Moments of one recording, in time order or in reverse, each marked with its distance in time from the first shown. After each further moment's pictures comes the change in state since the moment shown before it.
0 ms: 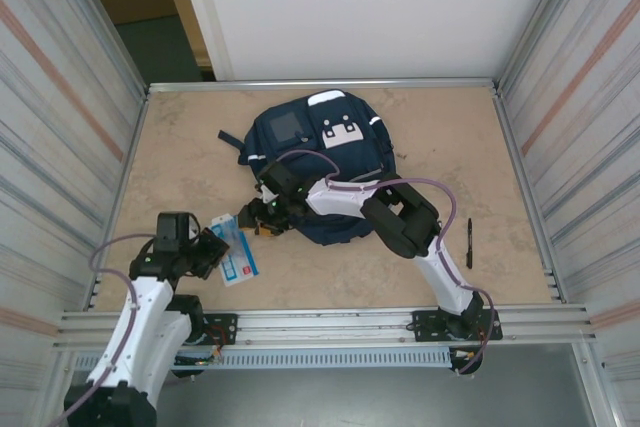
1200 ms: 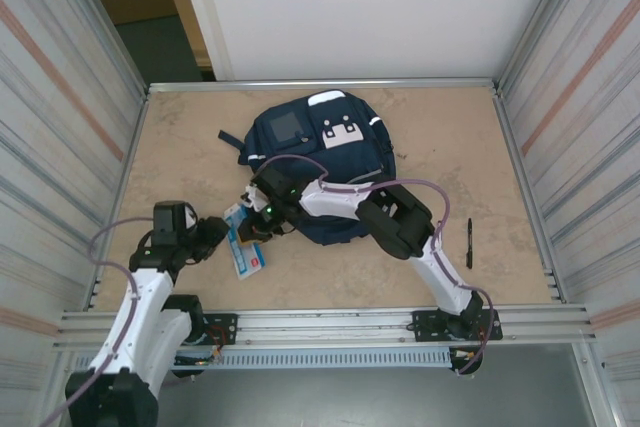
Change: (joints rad) left arm 0.026 0.055 0.037 0.182 0.036 0.122; right arm 0.020 0.010 0.041 -0.061 -0.192 -0.179
